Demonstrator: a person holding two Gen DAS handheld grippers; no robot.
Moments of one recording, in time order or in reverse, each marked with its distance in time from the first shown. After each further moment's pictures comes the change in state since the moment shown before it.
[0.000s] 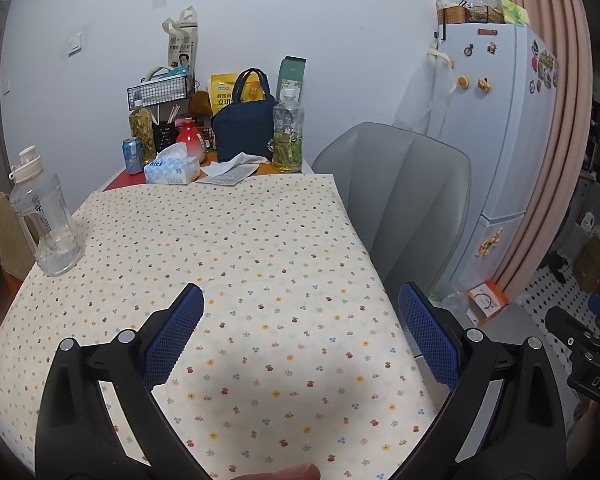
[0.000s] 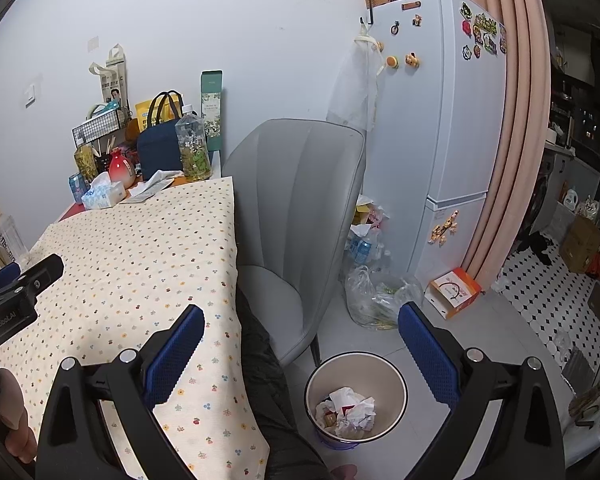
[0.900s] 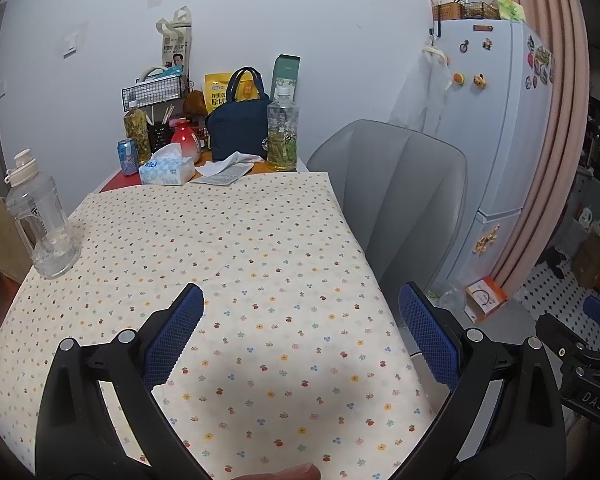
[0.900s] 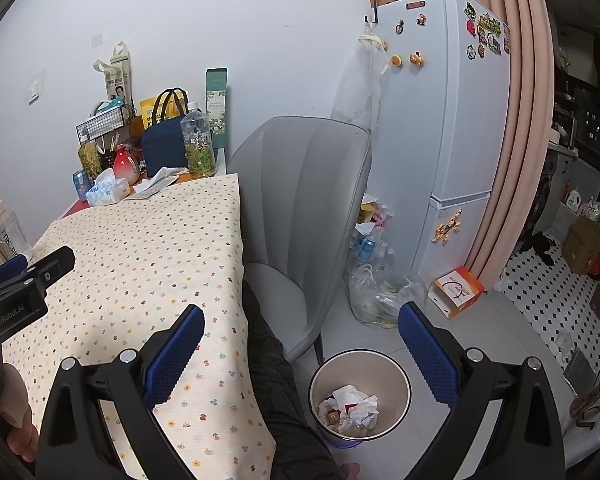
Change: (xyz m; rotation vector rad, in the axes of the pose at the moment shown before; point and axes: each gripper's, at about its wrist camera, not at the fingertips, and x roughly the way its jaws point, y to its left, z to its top) left arm 0.002 -0.005 0.001 0.012 0.007 -0.012; right arm -0.001 0.005 -0.004 -0.003 0.008 0.012
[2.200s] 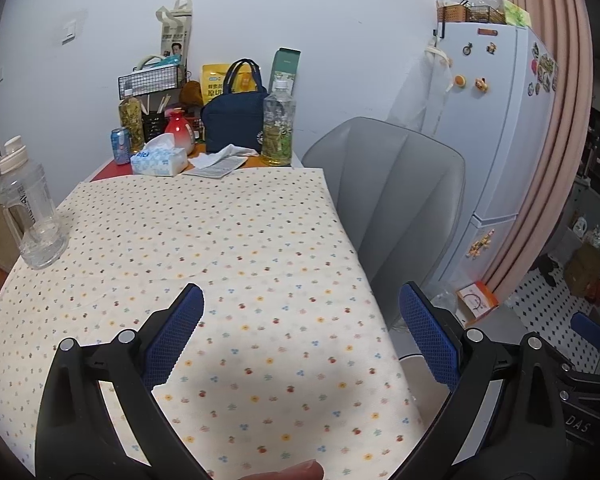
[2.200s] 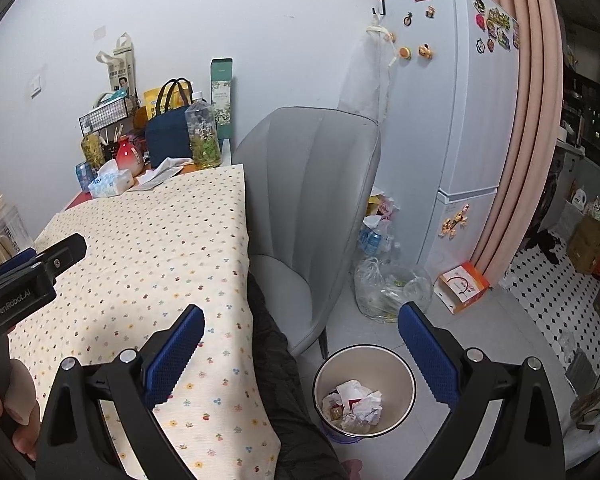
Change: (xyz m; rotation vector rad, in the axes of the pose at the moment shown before) left arm 0.013 0.000 0.003 -0.044 0.019 -0.025; right arm 0.010 0.008 0.001 -0.013 0.033 0.016
